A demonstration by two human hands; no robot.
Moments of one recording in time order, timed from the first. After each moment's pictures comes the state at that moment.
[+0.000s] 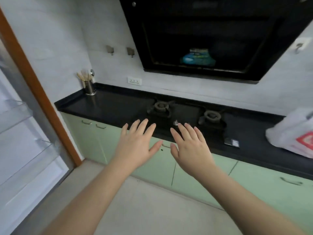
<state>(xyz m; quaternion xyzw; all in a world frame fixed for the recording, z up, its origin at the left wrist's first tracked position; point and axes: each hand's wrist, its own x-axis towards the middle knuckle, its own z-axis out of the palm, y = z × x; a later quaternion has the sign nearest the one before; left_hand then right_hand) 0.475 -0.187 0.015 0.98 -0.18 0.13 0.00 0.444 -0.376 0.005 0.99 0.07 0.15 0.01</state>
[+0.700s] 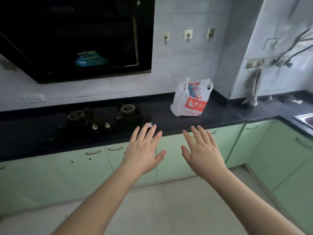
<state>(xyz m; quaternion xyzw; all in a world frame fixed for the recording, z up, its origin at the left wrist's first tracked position) 0.349 -0.488 0.000 0.87 -0.47 0.13 -0.02 0.218 -0.648 -0.013 0.96 -0.23 0.17 0.03</state>
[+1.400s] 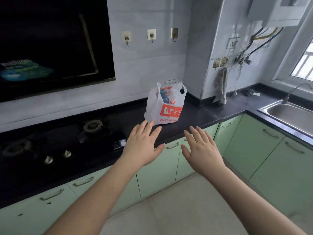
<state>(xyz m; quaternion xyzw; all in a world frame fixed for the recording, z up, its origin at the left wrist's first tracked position) 0.465 -0.644 0.001 0.81 -0.57 0.11 0.02 0.290 -0.759 -0.022 0.92 -0.35 0.16 0.04</state>
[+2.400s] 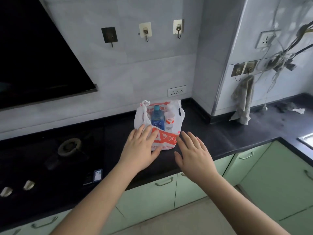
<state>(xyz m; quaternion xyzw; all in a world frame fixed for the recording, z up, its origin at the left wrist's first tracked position) 0.557 -0.929 -0.024 0.85 -0.51 0.10 0.02 0.402 -1.057 -0.047 0.96 -0.25 0.12 -0.01</state>
